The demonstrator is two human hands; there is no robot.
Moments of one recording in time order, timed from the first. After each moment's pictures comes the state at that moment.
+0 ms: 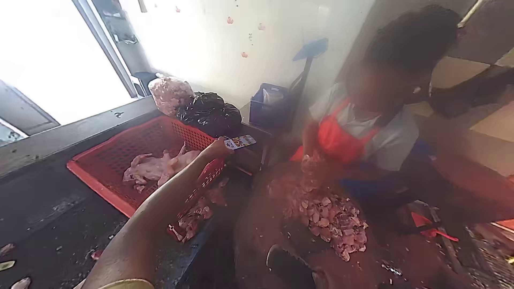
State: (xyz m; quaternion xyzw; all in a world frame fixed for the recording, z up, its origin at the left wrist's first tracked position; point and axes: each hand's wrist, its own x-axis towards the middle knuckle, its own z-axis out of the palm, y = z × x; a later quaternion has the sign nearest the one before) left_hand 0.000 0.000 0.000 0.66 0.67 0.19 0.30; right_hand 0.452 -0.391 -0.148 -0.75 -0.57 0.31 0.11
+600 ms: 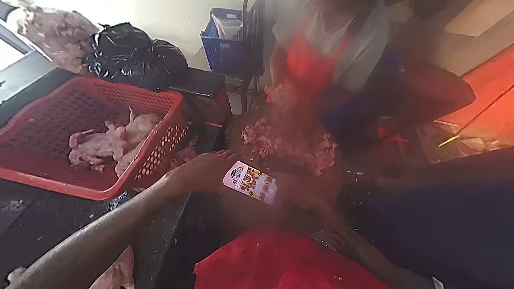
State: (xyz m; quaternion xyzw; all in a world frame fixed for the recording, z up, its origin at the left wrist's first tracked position) left_hand 0.129 -0.234 0.038 0.93 0.31 -0.10 0.19; right_hand 0.419 -0.347 -0.044 -0.39 -0.44 0.75 0.32
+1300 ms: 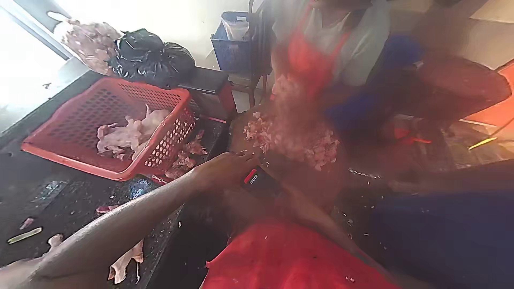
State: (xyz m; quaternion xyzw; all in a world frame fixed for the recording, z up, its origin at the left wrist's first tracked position) left_hand 0.193 -0.275 0.032 0.94 0.26 -0.15 0.16; right_hand 0.445 -0.413 -0.078 -0.46 -0.43 0.71 0.31
